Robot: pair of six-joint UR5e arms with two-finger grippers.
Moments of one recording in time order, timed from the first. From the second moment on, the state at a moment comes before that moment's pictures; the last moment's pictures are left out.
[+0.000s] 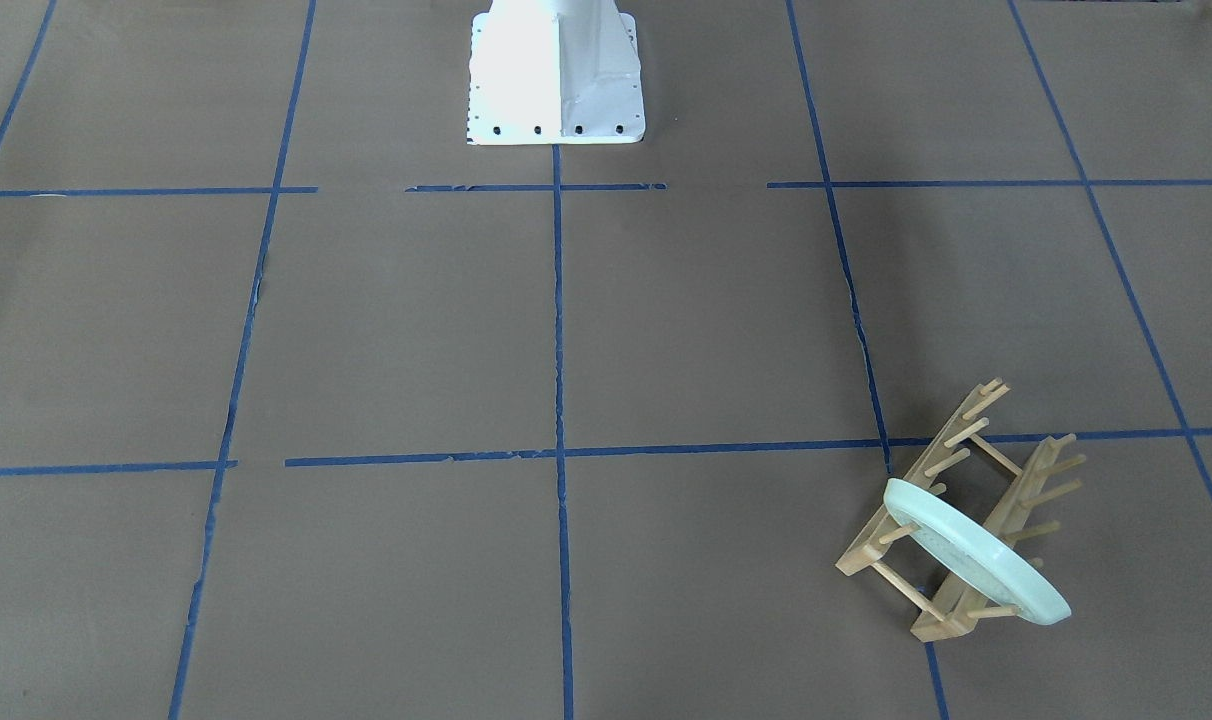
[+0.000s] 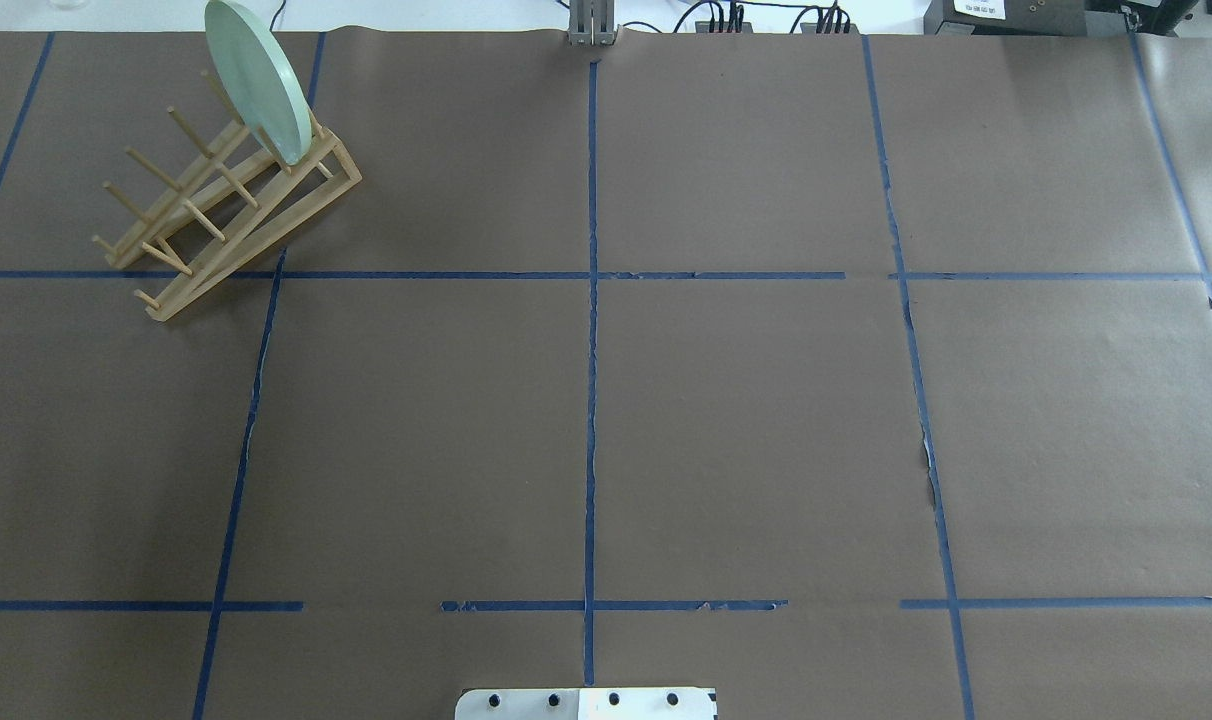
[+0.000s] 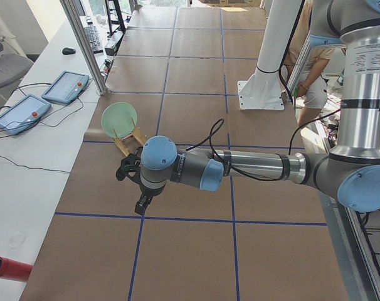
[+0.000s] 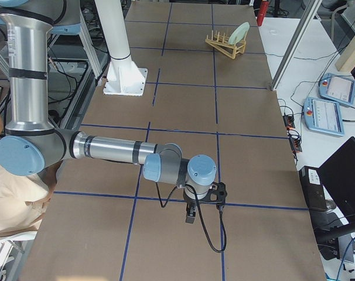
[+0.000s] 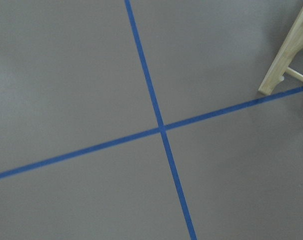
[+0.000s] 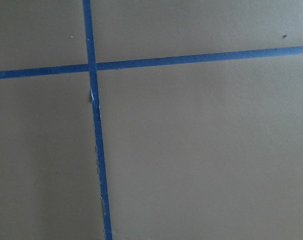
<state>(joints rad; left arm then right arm) -1.67 -1.58 -1.62 -1.86 -2.42 0.18 1.62 -1.62 1.56 -1.62 2.32 -0.02</state>
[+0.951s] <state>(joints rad) -1.53 -1.83 -1.54 -2.32 -2.62 -0.95 1.62 -1.62 1.56 -1.62 2.32 -0.02</state>
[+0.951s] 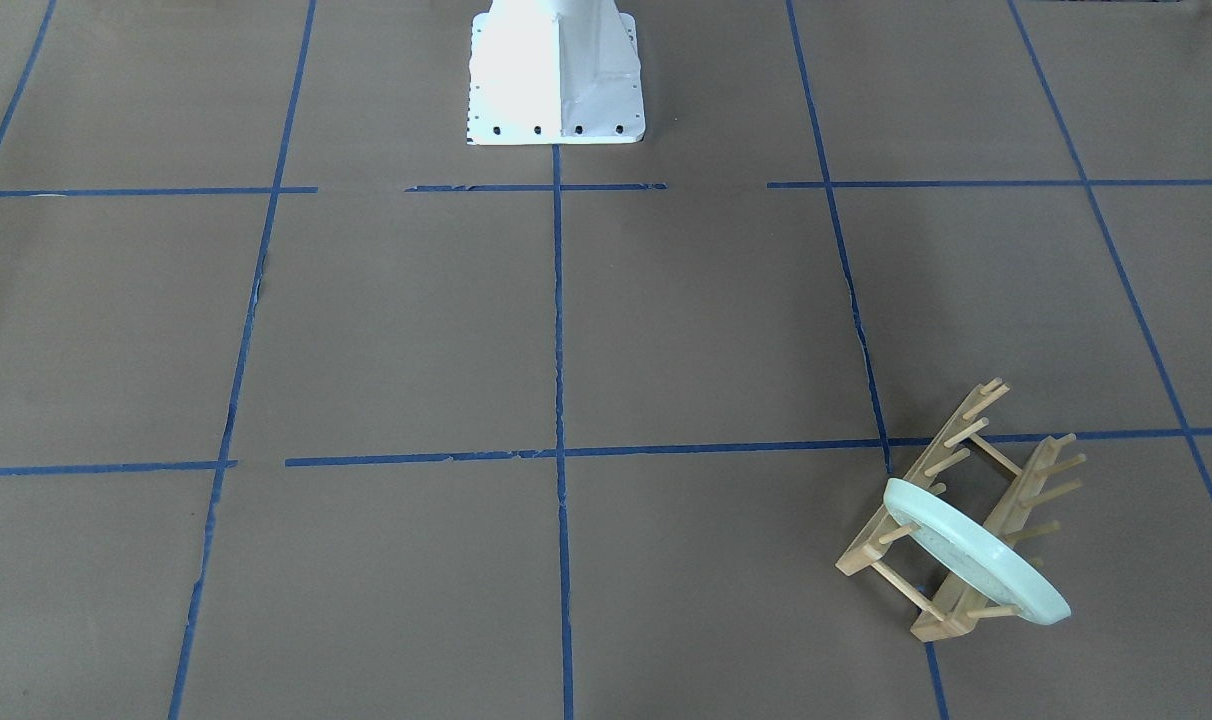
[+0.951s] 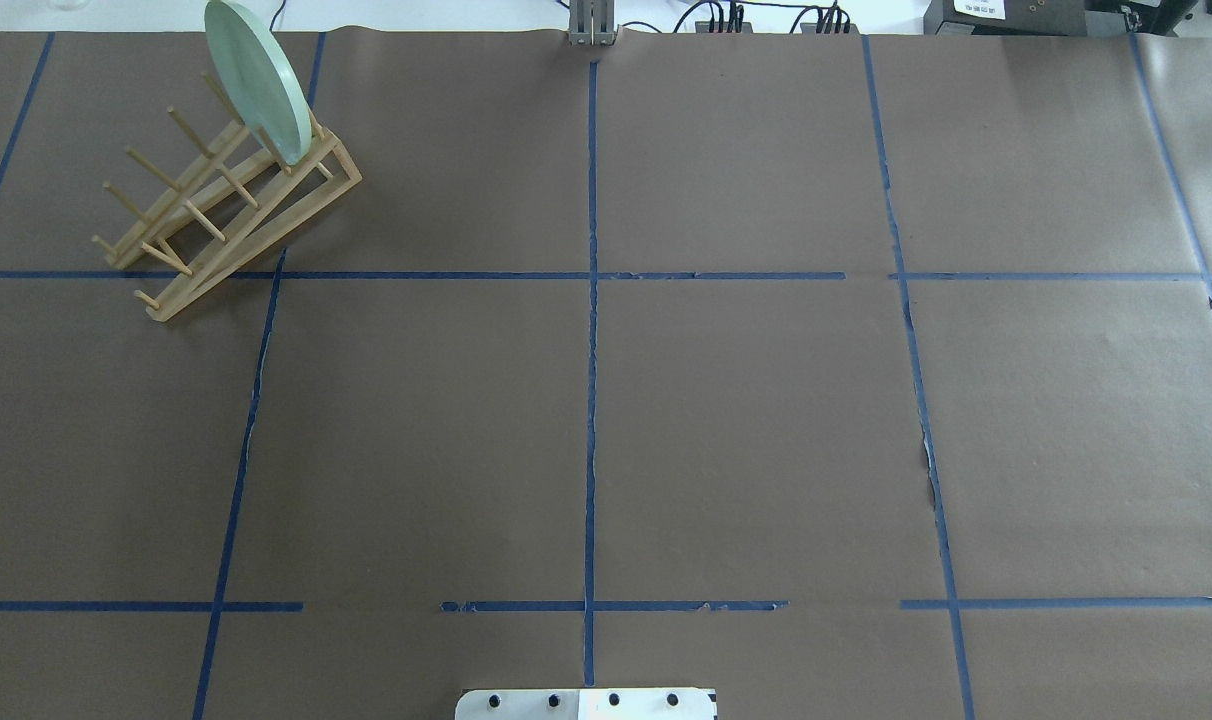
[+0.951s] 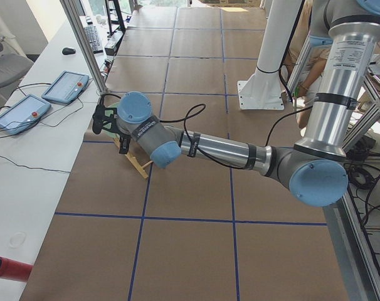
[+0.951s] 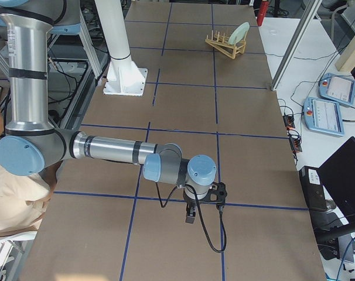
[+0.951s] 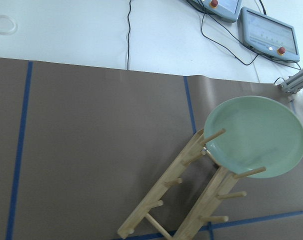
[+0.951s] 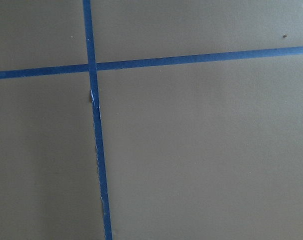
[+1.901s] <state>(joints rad) -1.15 -2.02 -1.35 -2.82 -2.06 -2.05 1.62 -1.62 1.56 -1.62 2.32 -0.02</state>
